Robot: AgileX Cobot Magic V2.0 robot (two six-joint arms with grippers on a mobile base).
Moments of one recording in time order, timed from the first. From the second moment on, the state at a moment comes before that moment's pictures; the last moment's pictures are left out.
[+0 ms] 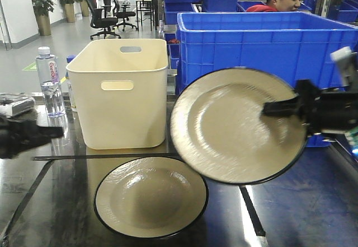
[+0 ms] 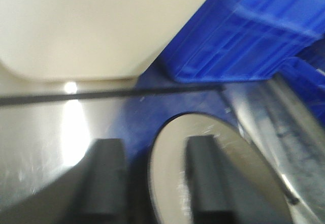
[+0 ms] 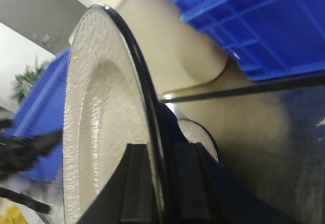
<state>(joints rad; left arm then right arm) 0.25 1.64 -1.30 -1.38 0.91 1.02 -0.09 1.64 -1.42 1.31 0.92 -0.67</state>
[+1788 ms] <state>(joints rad) 0.30 1.40 -1.28 -0.27 0.69 0.30 0.29 1.25 -1.09 1.39 0.00 -1.43</state>
